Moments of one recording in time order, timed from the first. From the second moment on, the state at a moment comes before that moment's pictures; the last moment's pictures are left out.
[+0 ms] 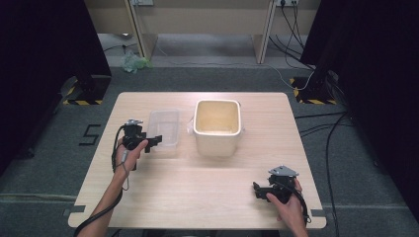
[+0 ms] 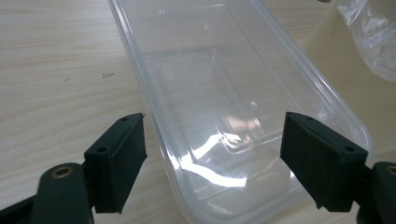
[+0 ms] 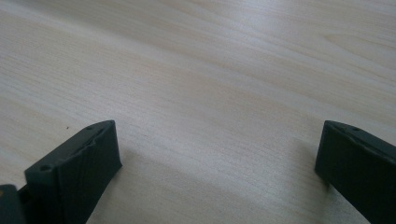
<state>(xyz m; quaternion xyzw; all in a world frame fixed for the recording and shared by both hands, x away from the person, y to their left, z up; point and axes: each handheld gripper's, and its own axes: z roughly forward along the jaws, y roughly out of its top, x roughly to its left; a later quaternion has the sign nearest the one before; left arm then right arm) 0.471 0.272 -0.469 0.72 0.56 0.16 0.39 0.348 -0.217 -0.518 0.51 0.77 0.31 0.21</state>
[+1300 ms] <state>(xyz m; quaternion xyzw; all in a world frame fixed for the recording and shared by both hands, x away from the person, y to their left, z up) 0.353 0.257 -0.474 0.74 0.51 0.13 0.42 0.348 -0.217 -0.518 0.51 0.77 0.31 0.21</state>
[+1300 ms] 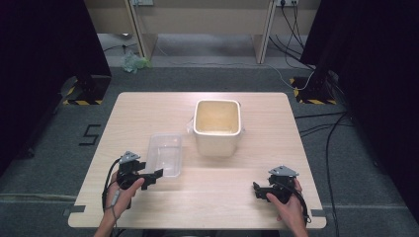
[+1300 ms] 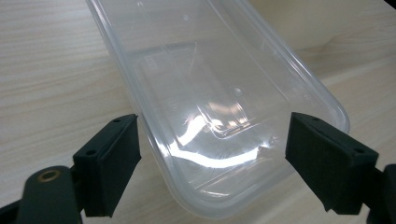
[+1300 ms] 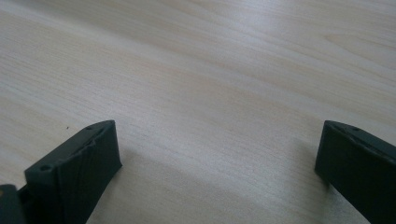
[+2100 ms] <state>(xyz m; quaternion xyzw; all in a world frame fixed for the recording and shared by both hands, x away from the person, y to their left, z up) 0.343 0.259 -0.459 0.75 0.50 0.11 0.42 0.348 -0.217 -0.518 0.51 0.77 0.31 0.21</state>
